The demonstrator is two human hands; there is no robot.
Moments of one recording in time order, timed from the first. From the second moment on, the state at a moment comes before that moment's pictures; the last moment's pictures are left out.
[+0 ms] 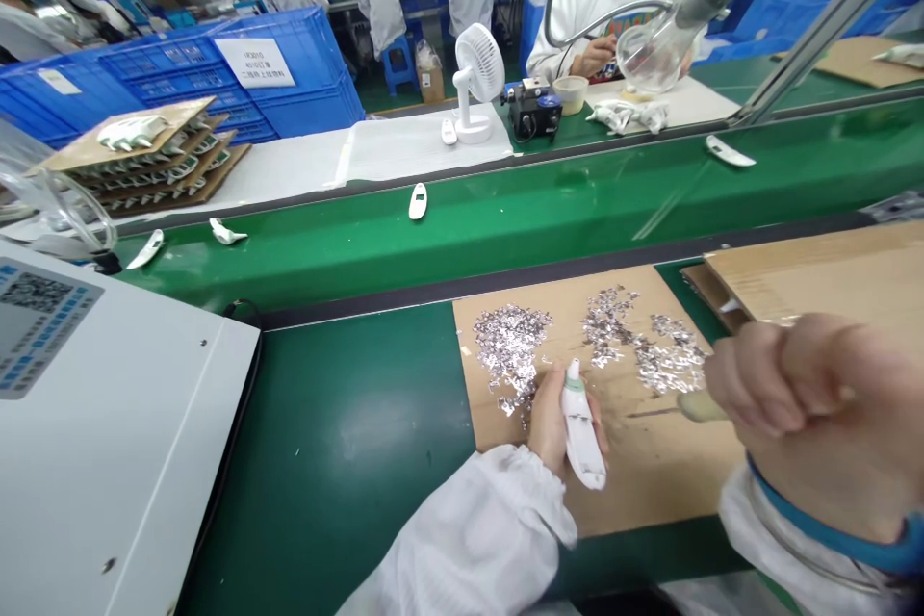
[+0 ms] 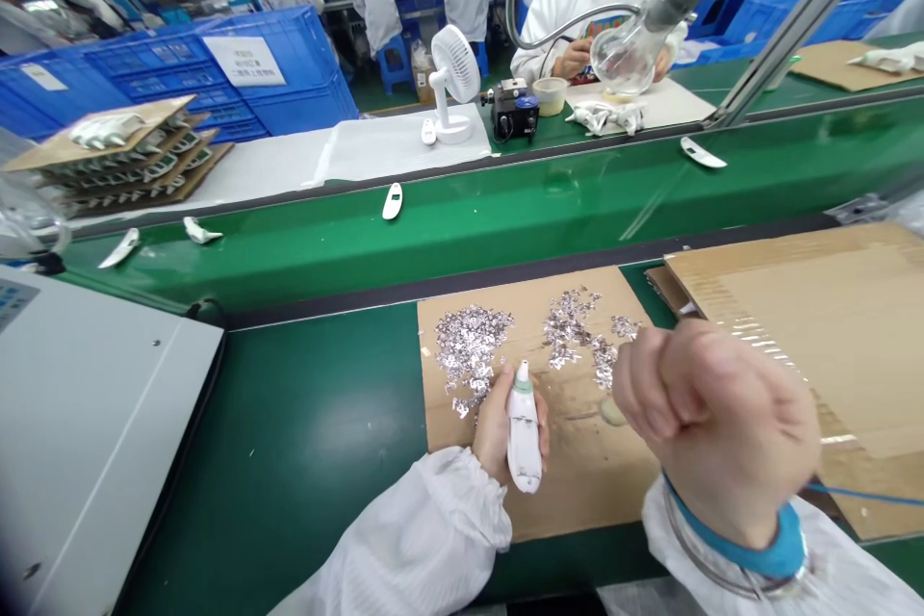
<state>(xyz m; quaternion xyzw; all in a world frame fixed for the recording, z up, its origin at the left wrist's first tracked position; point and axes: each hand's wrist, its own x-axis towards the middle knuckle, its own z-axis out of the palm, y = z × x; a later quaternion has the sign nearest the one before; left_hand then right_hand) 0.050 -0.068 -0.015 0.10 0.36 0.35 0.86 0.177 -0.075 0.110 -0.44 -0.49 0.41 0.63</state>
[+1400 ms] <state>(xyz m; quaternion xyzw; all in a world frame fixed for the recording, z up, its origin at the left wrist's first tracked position) 0.054 -0.071 -0.014 0.14 0.43 0.34 0.82 0.148 -0.079 0.104 -0.37 -0.45 0.47 0.66</state>
